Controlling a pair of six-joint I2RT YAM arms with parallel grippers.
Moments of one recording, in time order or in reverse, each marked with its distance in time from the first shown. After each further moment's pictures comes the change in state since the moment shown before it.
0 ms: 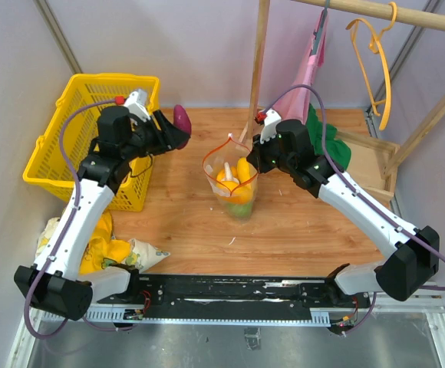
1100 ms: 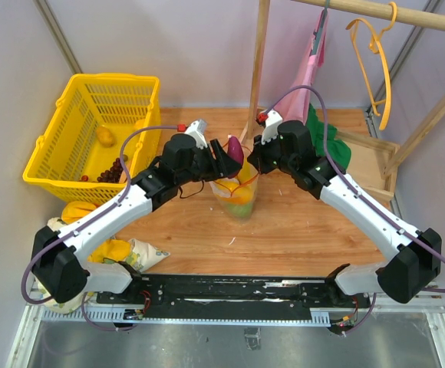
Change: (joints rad) left arm -0.475 0.111 -0.220 0.309 -0.238 -0.230; right arm 0.000 -0.018 -0.013 0.003 0.000 0.001
